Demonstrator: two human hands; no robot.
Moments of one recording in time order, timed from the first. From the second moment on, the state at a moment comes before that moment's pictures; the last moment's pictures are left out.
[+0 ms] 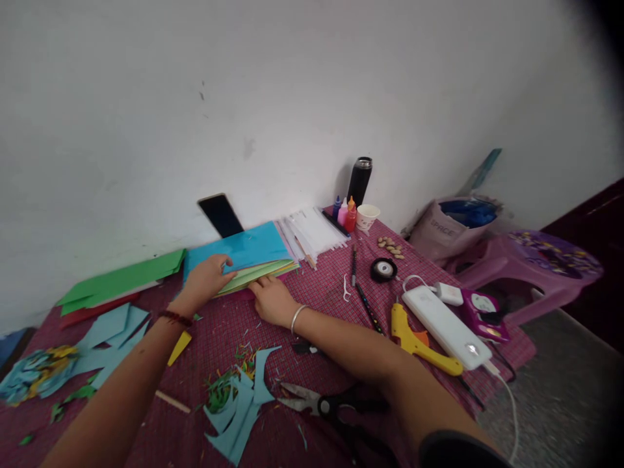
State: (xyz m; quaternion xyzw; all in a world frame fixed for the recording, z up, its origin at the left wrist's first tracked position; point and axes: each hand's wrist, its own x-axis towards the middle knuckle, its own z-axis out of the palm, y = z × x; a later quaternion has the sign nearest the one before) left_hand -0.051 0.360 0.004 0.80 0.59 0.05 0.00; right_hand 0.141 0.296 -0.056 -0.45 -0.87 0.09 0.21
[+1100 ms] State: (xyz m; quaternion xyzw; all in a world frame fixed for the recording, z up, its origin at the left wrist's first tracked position) left_hand -0.043 0.361 0.013 0.81 0.57 0.05 -0.10; right_hand 0.163 0.312 -0.034 -0.51 -0.84 0.08 0.15
